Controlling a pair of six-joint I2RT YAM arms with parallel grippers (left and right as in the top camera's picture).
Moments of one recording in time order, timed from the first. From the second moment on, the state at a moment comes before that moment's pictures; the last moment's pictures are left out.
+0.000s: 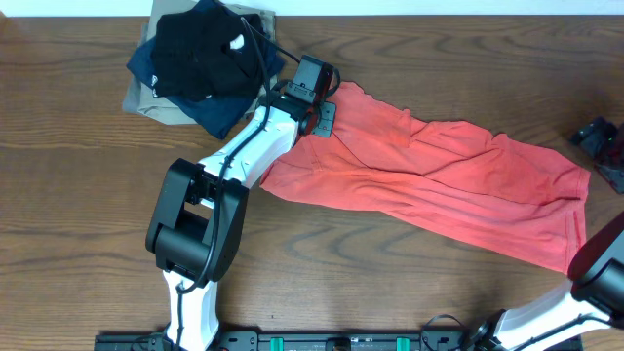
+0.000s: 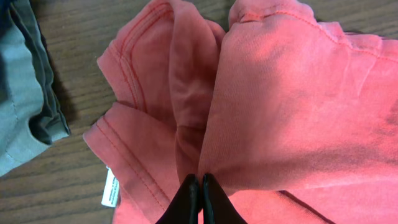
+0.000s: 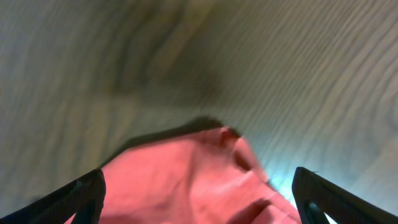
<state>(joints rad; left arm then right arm) -0.46 2.06 1.50 -0.47 -0.03 -0.18 -0.61 1.90 1.40 -0.67 0.07 0.34</state>
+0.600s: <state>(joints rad) -0.46 2.06 1.50 -0.47 -0.03 -0.18 -0.62 2.04 1.46 -0.72 0.09 0.29</state>
